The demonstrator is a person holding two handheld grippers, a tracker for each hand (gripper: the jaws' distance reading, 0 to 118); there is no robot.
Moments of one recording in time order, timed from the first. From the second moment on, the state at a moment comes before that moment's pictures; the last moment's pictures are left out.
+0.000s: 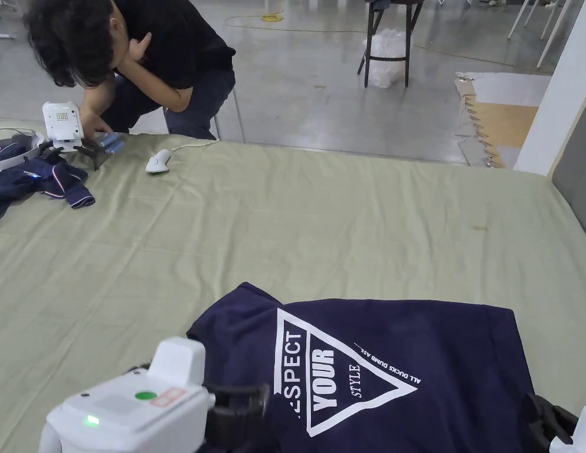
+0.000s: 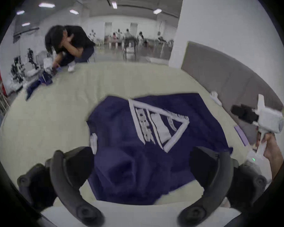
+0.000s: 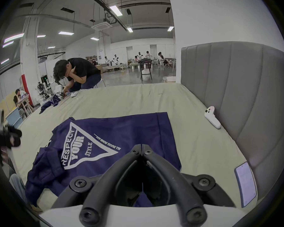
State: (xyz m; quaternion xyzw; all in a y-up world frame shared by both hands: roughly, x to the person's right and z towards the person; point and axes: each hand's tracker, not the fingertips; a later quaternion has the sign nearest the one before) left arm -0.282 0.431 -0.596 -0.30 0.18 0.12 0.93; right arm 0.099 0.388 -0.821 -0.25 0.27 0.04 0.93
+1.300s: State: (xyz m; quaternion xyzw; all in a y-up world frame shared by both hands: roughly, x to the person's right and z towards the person) left arm -0.426 0.319 -0.814 -0.43 0.18 0.14 0.88; right arm 0.066 0.341 -0.901 -0.28 0.29 0.06 0.91
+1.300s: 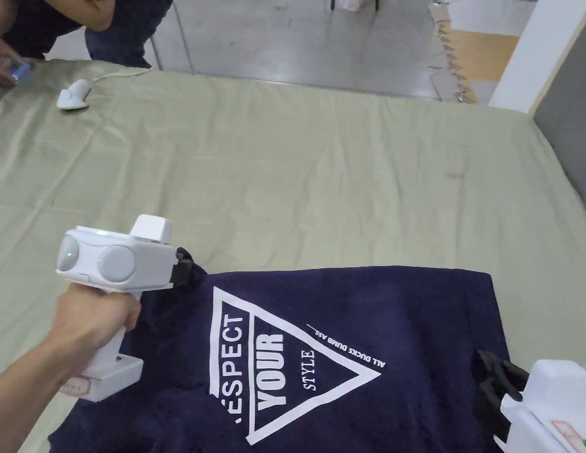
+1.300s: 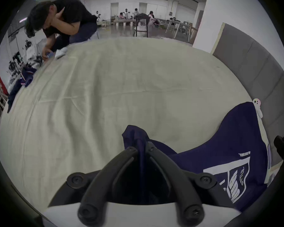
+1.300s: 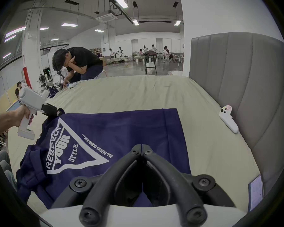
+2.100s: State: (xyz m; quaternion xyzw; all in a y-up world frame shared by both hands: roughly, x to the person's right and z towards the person) left arm -0.456 0.301 -0.811 -0.41 0.16 0.26 0.86; right arm 0.012 0.292 -1.116 -0.44 0.30 -0.03 0.85
